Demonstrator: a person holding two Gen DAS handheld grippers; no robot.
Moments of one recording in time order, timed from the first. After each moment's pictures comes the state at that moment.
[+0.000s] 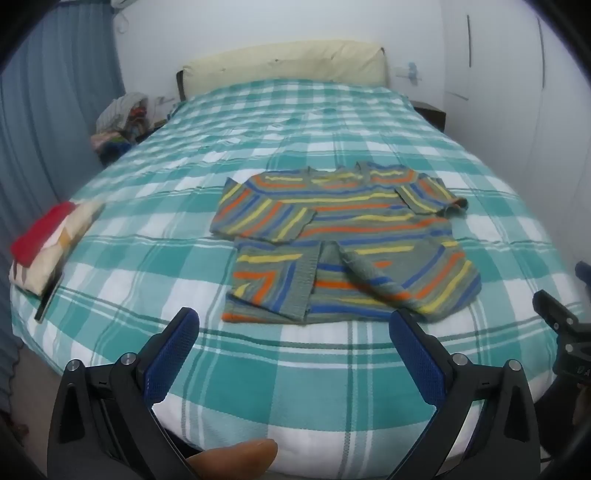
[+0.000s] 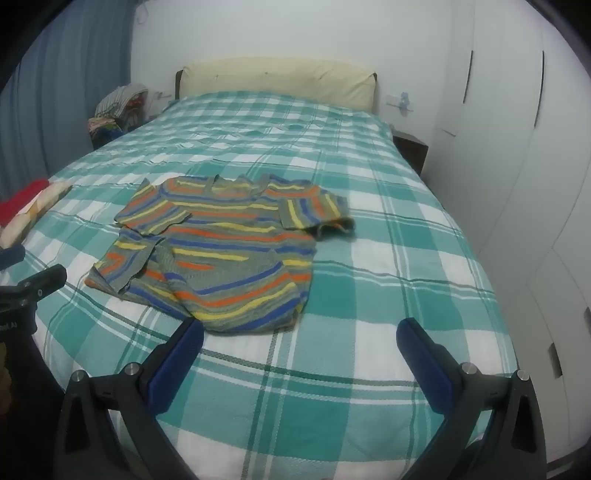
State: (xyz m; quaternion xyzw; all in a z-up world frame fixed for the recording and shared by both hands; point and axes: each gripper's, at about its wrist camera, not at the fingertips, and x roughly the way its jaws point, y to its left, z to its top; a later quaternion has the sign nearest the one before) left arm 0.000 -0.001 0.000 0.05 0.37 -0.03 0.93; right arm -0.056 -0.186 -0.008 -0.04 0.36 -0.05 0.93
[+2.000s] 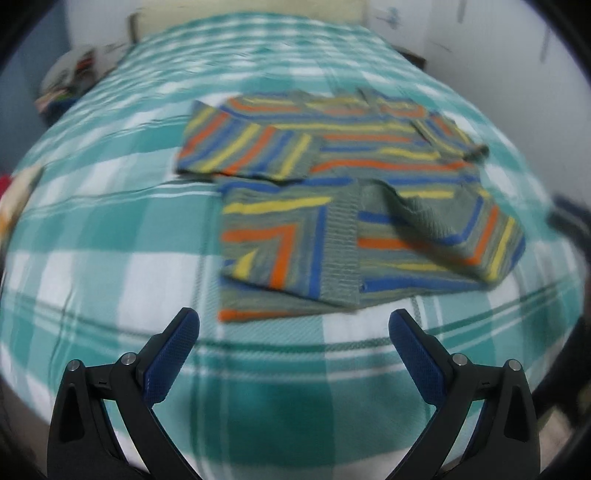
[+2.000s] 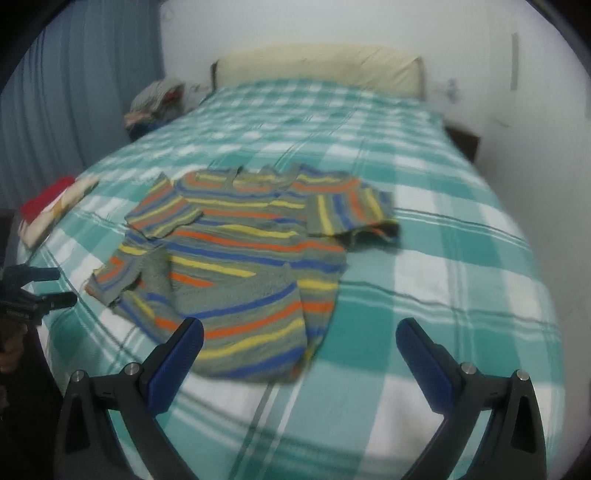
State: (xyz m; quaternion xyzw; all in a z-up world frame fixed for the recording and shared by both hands) left arm 0.095 0.048 -0.088 0.06 0.49 -0.12 0.86; right arm 0.044 -0.227 -0.051 -0.01 0.39 0.07 0.92
